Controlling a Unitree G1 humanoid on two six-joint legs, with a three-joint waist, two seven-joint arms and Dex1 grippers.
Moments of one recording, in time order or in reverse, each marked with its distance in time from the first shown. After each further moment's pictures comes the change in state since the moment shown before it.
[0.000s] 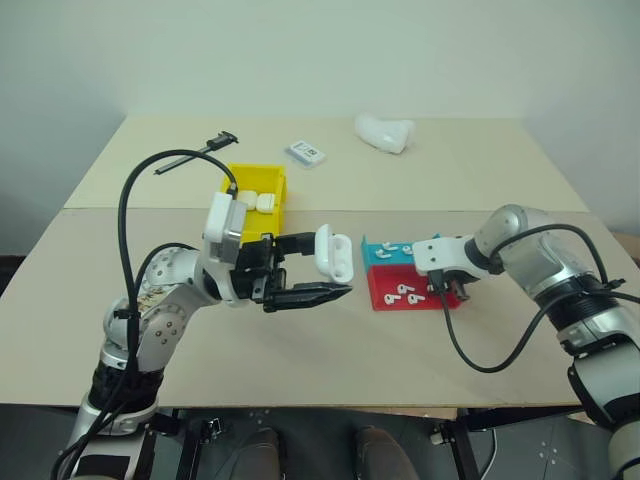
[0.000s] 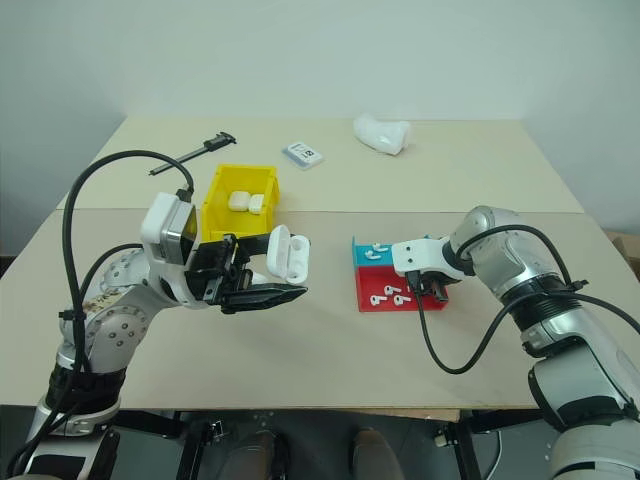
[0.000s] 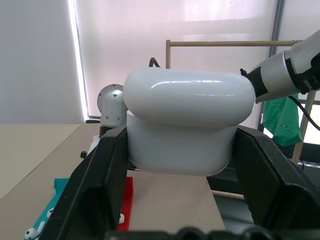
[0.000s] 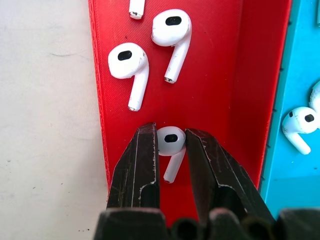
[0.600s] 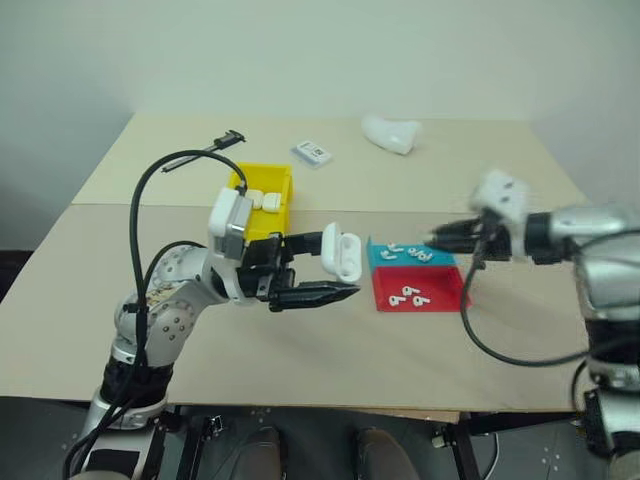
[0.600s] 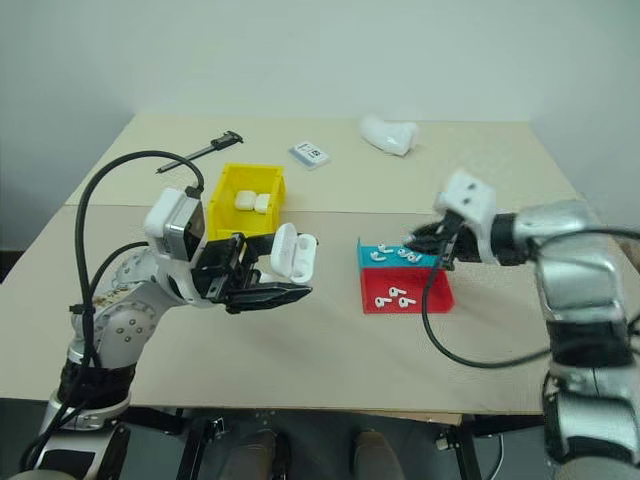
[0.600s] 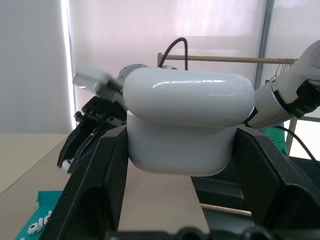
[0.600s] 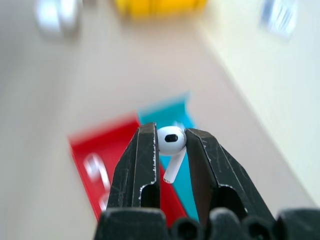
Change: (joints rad) left arm -0.037 -0.053 -0.019 0.032 -0.039 0.026 -0.026; right arm 0.369 0.144 -0.824 -0.707 0.564 0.568 -0.202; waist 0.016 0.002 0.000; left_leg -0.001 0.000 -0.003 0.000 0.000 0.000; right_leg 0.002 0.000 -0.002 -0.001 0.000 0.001
